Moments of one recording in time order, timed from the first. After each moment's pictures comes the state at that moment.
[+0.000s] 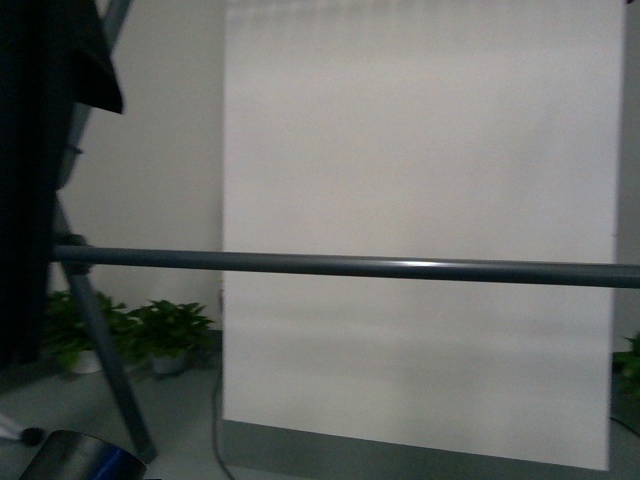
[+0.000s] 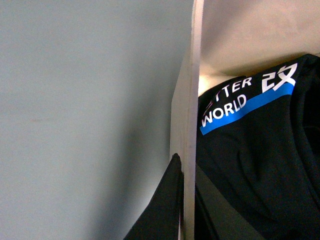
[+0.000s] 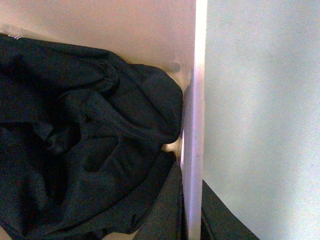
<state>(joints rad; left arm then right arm) -0.23 2.00 0.93 0.29 -0.12 -0.15 0.08 1.90 0.74 0.33 -0.08 0.05</state>
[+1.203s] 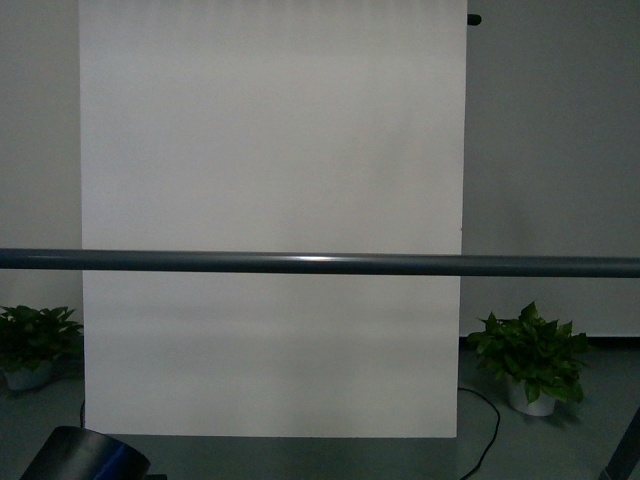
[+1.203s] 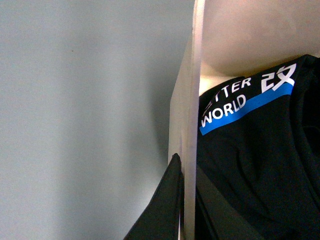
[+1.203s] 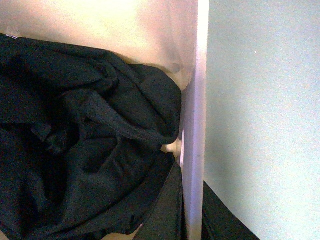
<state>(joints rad) -0.23 2.00 0.94 0.29 -0.12 -0.15 0.07 1.89 0.74 0.33 -0.07 0.05</state>
